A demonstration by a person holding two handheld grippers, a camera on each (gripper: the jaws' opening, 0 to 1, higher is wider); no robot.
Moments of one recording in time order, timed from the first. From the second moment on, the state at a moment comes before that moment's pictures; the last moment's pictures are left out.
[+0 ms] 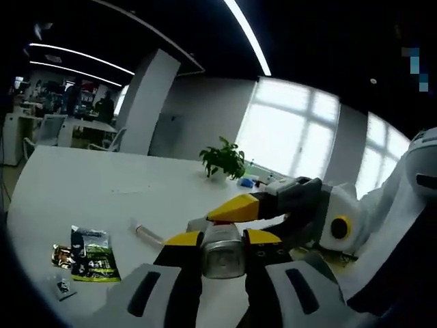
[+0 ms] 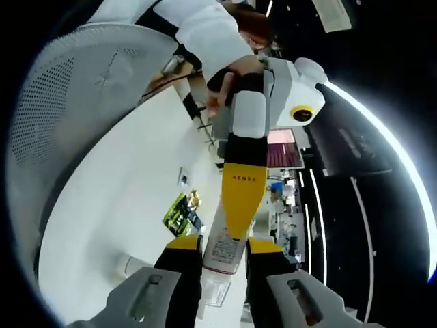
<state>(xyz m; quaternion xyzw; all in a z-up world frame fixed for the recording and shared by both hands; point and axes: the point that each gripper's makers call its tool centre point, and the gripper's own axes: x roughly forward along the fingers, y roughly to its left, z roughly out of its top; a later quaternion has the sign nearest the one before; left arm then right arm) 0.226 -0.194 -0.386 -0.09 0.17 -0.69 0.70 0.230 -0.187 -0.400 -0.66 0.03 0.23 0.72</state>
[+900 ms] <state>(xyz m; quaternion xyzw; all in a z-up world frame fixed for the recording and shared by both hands) 0.233 -0.185 -0.388 -0.13 0.20 -0.67 0.70 0.216 -0.223 -0.405 -0.38 0.10 0.20 0.90</state>
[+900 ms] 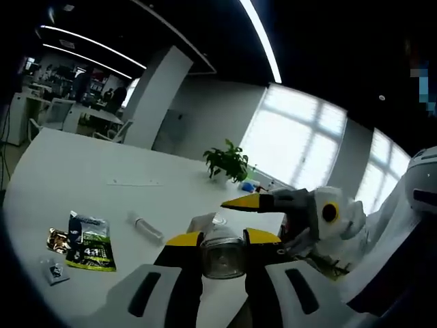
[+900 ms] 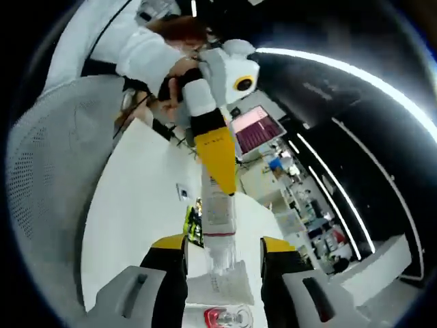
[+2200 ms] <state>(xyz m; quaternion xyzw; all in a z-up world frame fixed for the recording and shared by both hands) 0.200 -0.193 -0.389 -0.10 0.15 -0.70 0.69 0.203 -0.216 -0.417 0.64 0.07 0.11 0.75</state>
